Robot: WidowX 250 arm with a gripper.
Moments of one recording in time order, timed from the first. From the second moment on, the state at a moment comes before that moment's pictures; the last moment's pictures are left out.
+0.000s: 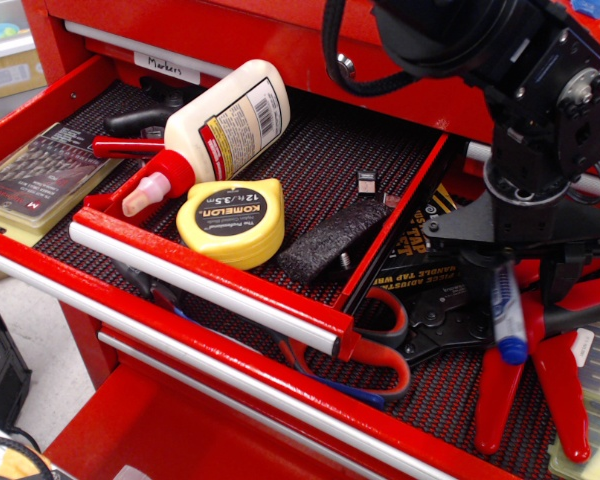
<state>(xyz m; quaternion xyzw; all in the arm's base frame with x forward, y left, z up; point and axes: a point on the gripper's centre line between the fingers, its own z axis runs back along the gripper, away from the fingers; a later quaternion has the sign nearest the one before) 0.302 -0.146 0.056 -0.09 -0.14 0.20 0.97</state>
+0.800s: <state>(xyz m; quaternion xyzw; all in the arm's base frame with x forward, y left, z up) 0.256 -0.168 0.114 0.03 -0.06 0.28 0.96</state>
